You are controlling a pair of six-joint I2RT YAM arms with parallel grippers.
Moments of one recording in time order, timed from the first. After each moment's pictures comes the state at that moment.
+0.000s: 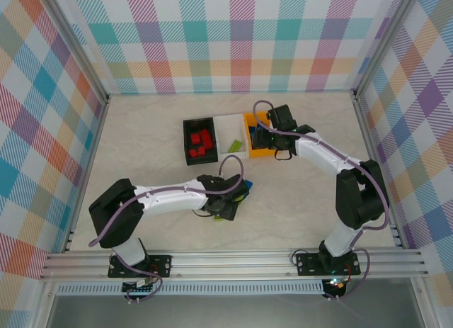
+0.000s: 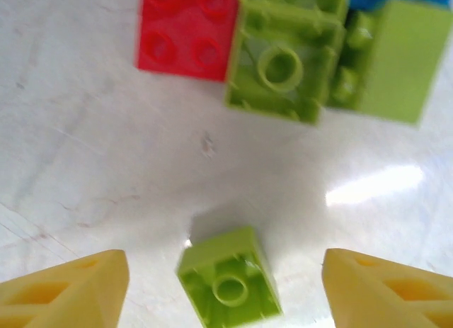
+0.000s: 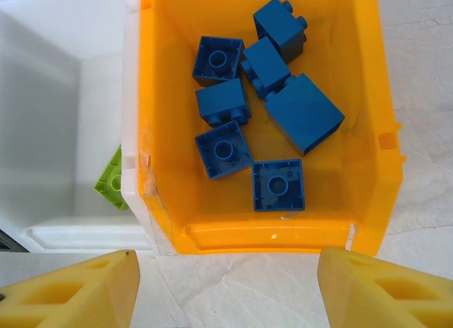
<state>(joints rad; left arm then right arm) -1.06 1.66 1.05 -0.79 -0.19 -0.70 0.44 1.70 1.26 -0.47 -0.01 0.39</state>
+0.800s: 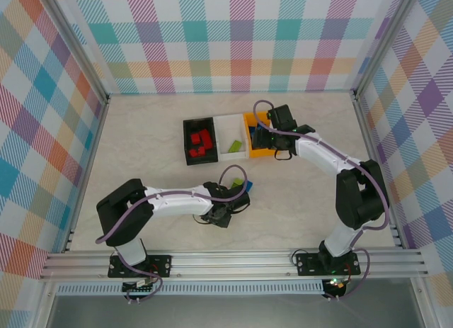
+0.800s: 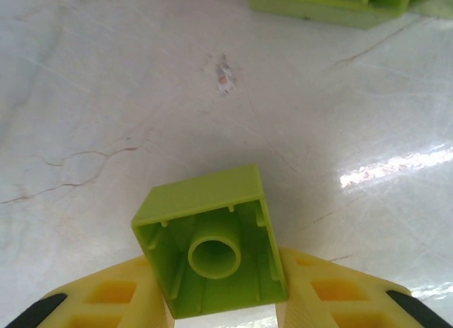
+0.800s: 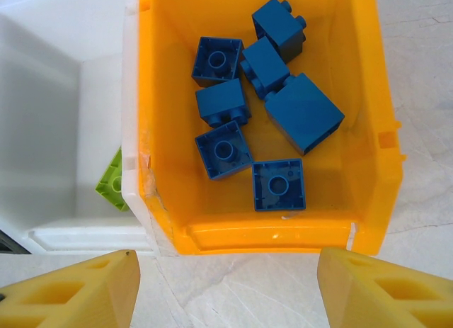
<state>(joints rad) -1.10 1.70 1.02 -0.83 -0.23 -0.74 0.44 1.69 1.25 -0.47 -0.01 0.41</state>
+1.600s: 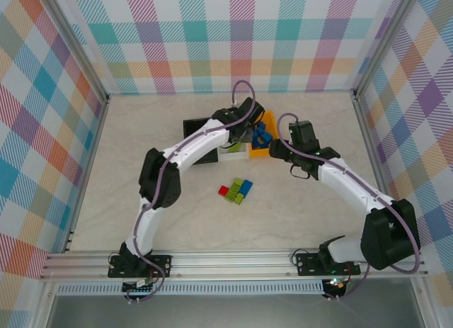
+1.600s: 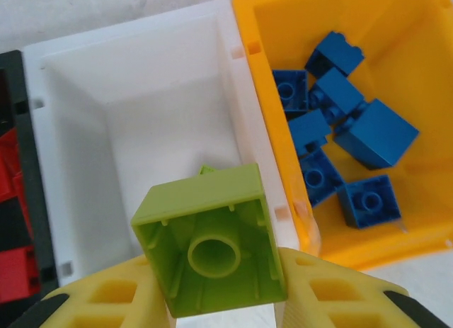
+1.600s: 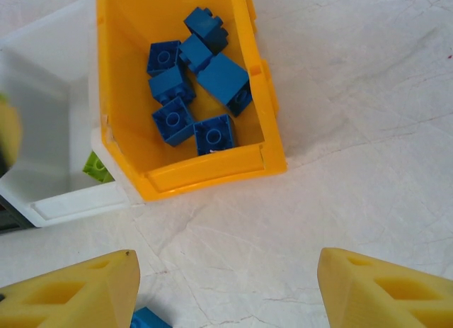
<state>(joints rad) -0.73 2.24 2.12 -0.93 -0.35 -0.54 0.39 1.33 0.94 -0.41 0.04 0.50</state>
